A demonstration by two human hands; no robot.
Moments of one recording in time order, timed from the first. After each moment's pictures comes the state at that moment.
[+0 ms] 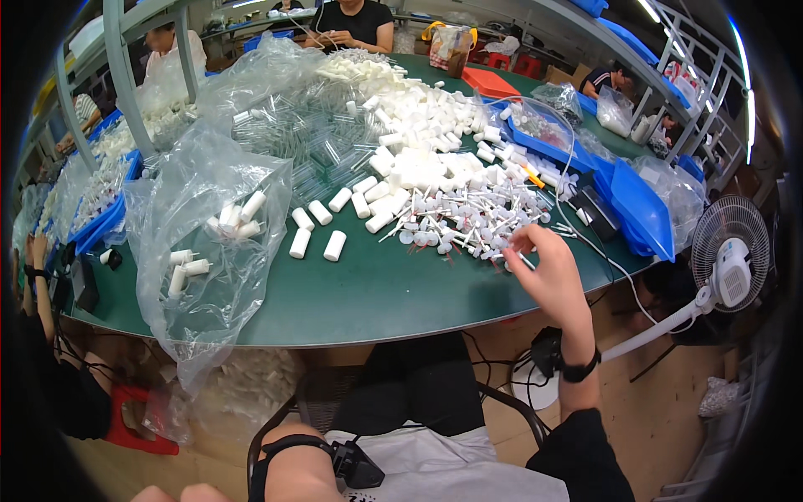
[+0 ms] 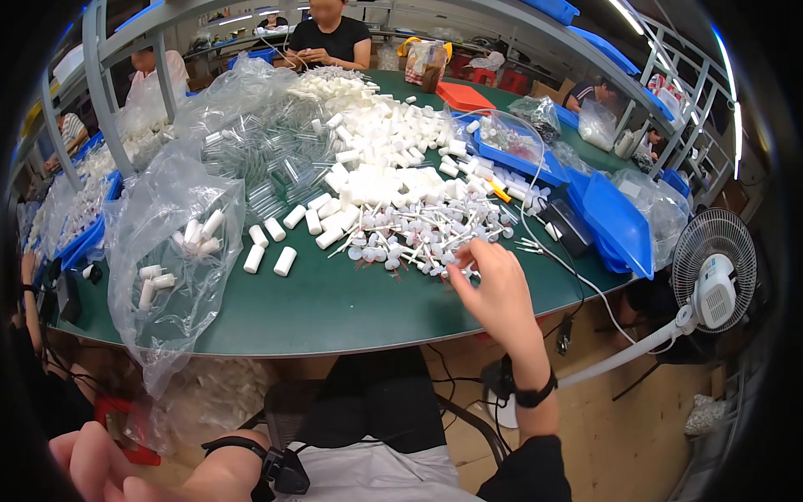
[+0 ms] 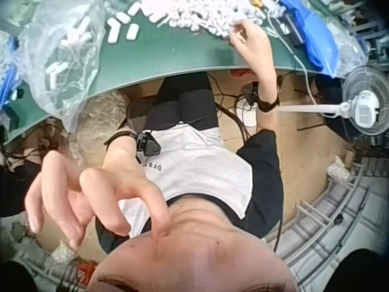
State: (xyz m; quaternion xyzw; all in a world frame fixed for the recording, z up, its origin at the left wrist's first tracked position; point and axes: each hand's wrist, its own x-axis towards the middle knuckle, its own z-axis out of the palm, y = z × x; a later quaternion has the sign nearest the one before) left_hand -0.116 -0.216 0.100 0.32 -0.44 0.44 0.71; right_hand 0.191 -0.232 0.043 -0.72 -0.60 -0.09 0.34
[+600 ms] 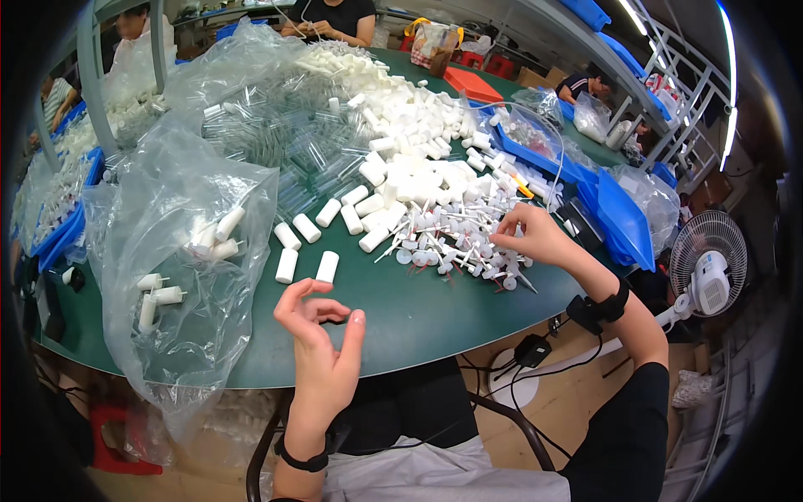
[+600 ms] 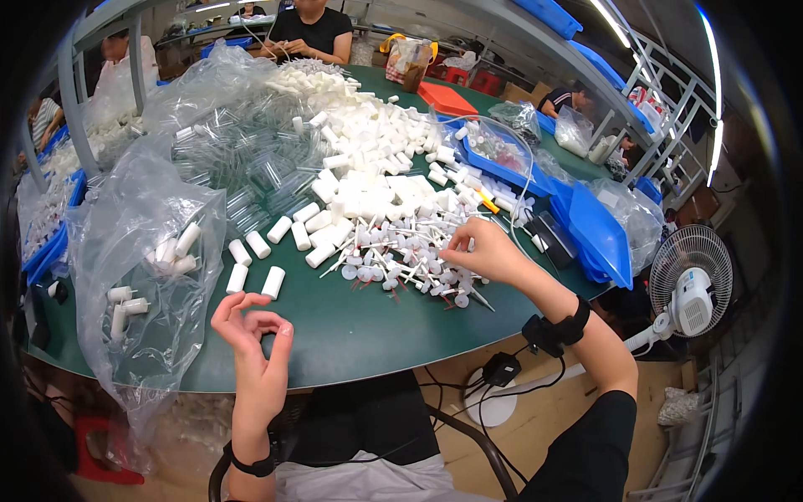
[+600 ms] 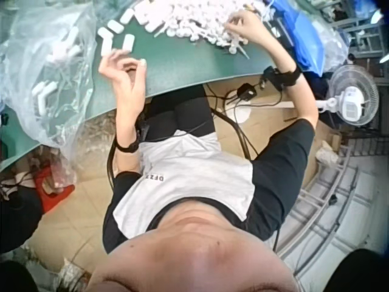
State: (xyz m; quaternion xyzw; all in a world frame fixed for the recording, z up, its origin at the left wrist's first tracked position) left_hand -0.063 -0.104 -0.029 0.65 0.26 0.53 0.48; right_hand 0.260 -0.162 0.053 -0.75 -0.63 0.07 0.17
